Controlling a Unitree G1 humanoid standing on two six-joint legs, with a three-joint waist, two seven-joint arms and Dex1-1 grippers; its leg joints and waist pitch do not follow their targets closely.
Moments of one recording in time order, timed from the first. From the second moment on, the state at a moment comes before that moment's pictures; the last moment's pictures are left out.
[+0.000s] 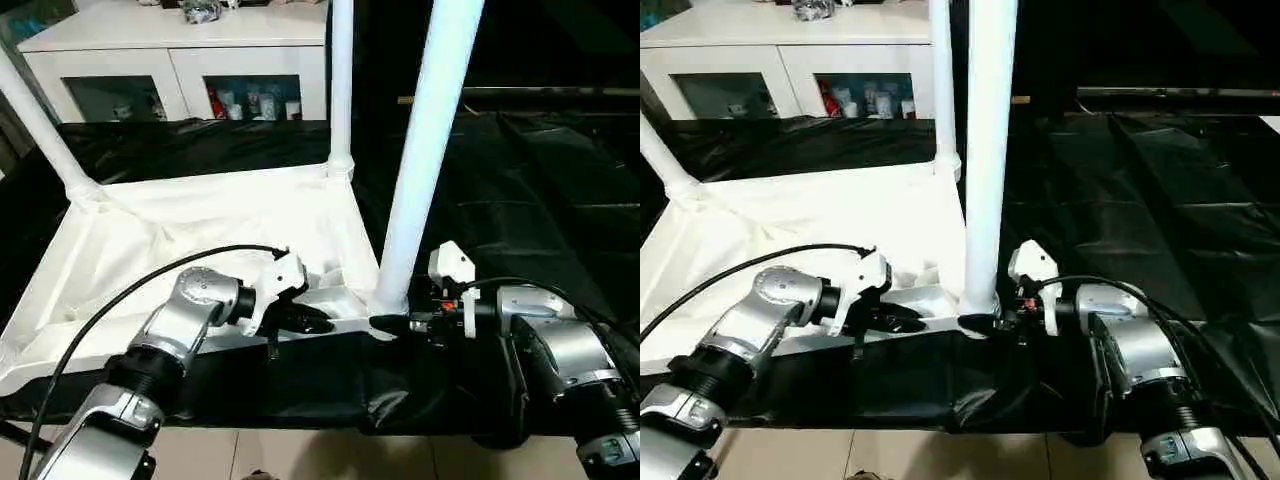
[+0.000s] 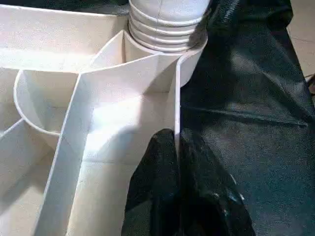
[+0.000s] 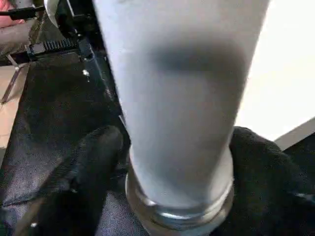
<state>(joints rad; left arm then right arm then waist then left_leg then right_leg) -0.56 0.33 -0.29 0.57 -0.04 0.12 -1.26 -0.41 -0.45 0.16 0.38 0.20 0.17 1.18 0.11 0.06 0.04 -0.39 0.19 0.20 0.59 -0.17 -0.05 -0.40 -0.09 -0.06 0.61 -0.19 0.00</state>
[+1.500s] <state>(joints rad) -0.61 0.26 -0.28 0.64 0.00 0.13 -1.11 -0.41 -0.40 0.11 0.37 0.14 0.19 0.98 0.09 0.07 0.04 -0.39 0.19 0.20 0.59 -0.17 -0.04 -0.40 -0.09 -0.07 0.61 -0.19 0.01</state>
